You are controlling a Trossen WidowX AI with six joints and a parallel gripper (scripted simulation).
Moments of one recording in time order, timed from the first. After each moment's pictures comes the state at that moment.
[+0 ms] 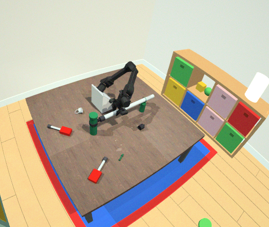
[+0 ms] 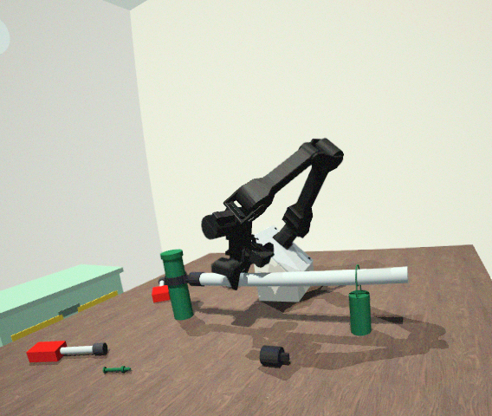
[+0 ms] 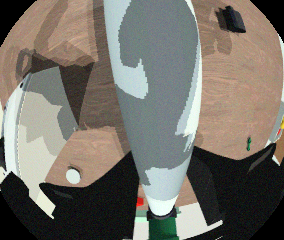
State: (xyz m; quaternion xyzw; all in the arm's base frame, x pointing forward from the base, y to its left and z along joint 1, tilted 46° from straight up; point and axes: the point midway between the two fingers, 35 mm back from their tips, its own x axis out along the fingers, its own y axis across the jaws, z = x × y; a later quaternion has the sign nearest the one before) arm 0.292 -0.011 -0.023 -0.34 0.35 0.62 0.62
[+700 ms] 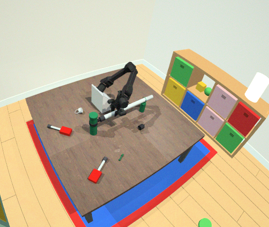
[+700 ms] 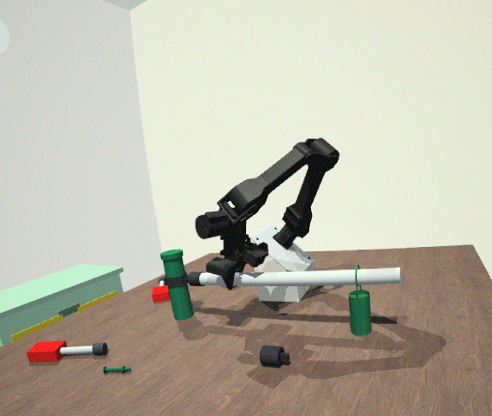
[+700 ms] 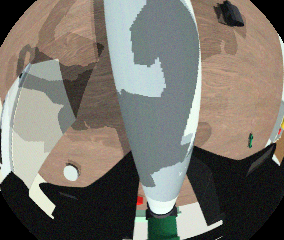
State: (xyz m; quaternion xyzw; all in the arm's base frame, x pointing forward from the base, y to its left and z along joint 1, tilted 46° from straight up) arm 0.293 -0.022 -0.034 -0.34 0.35 0.62 0.62
